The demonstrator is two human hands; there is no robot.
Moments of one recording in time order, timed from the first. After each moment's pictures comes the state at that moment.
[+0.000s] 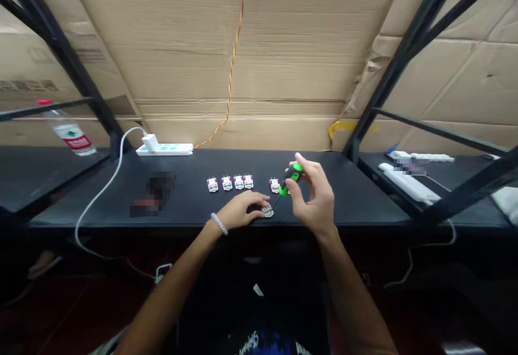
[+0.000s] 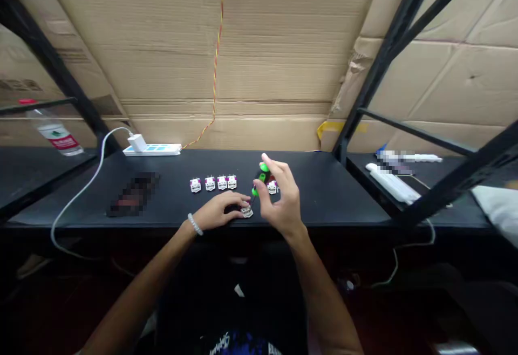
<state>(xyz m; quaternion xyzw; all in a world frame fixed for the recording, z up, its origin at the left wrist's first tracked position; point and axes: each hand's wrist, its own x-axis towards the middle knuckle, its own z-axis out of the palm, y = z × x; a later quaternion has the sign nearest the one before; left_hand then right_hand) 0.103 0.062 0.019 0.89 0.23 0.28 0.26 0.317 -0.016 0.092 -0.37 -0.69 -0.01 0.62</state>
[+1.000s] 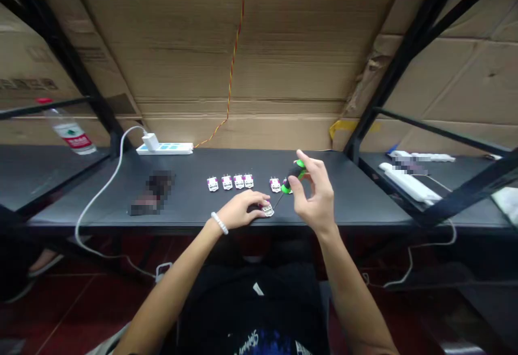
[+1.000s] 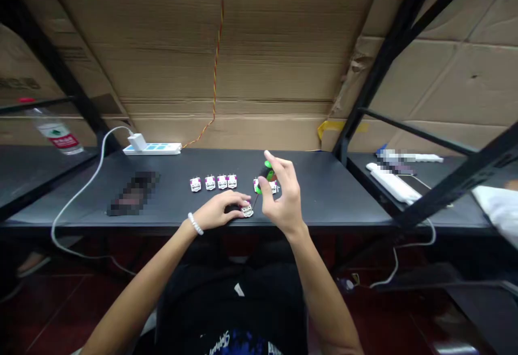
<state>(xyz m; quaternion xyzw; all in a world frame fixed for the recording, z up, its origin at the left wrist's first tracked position) 0.103 0.062 0.019 0.90 0.23 0.28 0.25 0.320 -0.012 0.092 -0.40 -0.68 -0.03 0.61</state>
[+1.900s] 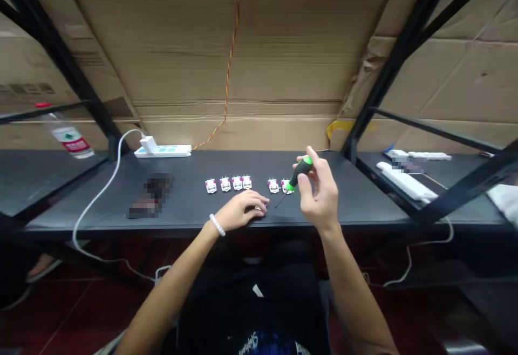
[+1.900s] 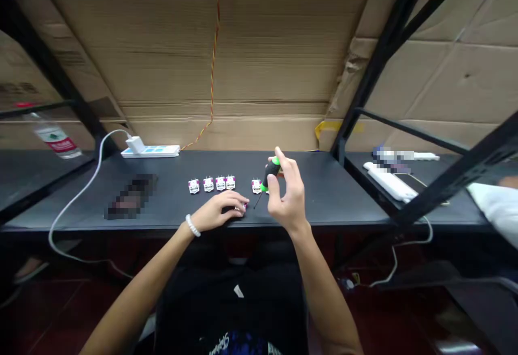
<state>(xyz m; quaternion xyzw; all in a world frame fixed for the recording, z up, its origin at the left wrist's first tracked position) 0.103 0.059 0.030 0.90 0.20 0.28 0.26 0.333 -0.009 0.090 -0.40 -0.67 0.00 0.63</state>
